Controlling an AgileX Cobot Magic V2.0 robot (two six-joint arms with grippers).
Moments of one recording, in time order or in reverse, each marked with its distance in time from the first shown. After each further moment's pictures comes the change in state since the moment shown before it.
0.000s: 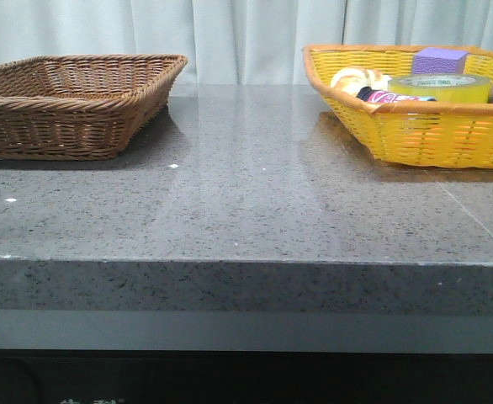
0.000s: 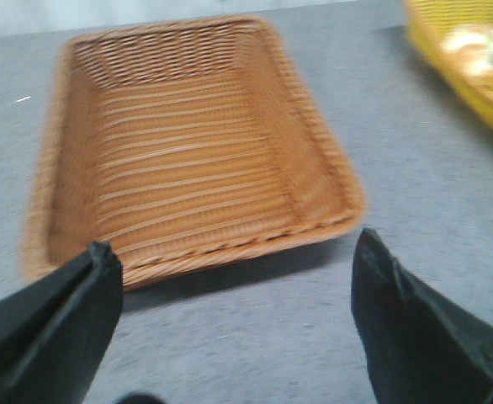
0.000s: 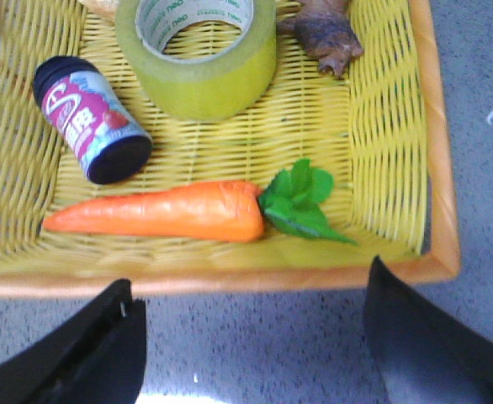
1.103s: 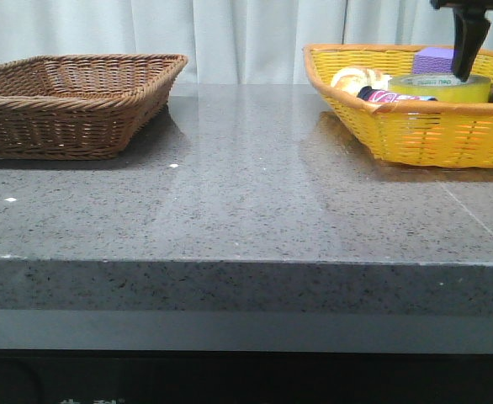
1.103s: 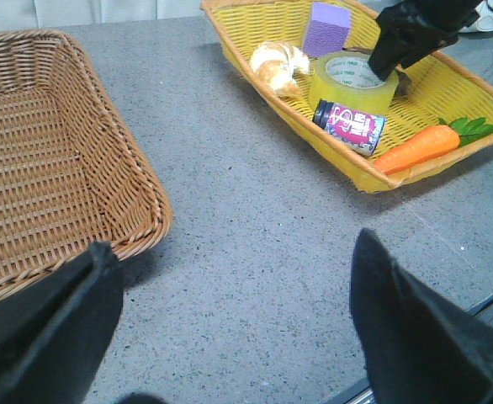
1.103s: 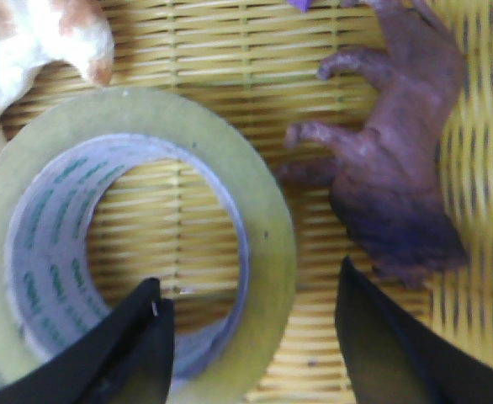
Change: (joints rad) left arm -0.206 0.000 0.000 -0.138 -0.040 0.004; right arm -0.028 0.918 -0.890 0.037 0.303 0.014
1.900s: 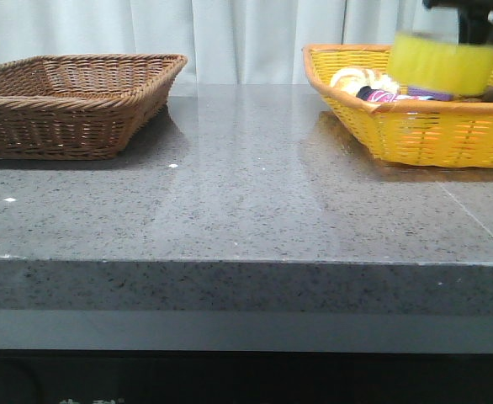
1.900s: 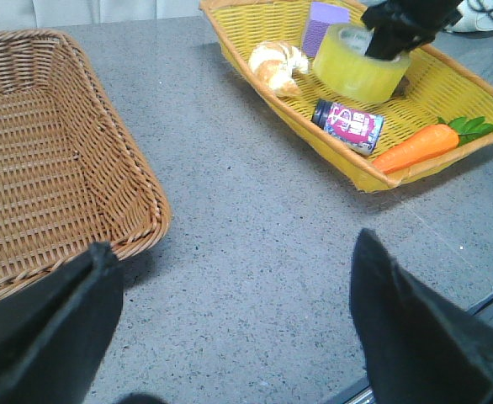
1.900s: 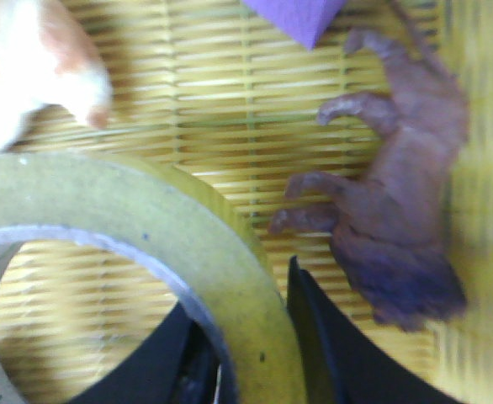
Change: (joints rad) left arm 0.000 0.000 0.000 0.000 0.000 0.000; right arm -0.002 0.057 -0.167 0.014 0.085 -0.001
